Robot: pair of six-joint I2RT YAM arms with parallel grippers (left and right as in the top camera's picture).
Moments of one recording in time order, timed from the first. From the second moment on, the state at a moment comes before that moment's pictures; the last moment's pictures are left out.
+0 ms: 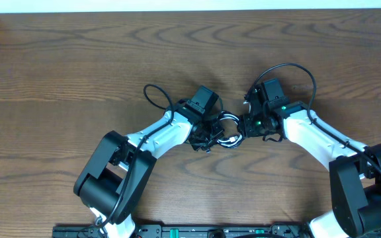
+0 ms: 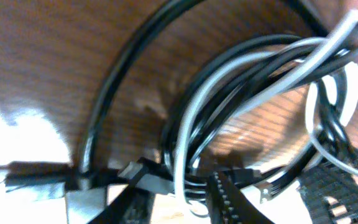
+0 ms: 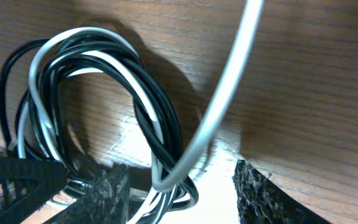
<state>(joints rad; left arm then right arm) -0.60 1.86 1.05 -0.45 0.39 -1.17 0.35 1.71 0.94 -0.47 -0.22 0.23</state>
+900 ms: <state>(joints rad) -0.56 1.89 1.06 -0.40 0.49 -1.10 0.35 1.73 0.94 -0.47 -0.18 0.22</state>
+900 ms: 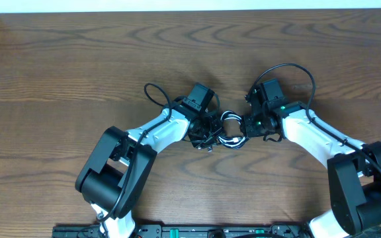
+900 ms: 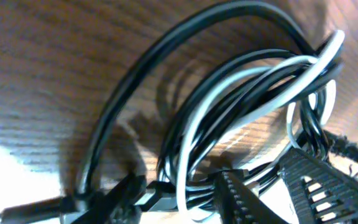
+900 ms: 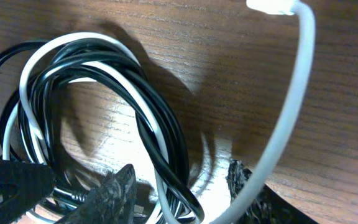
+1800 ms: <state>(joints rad) -0.69 1.85 1.12 -0.50 0.29 -1.19 0.35 1.73 0.94 -0.47 -0.17 0.22</state>
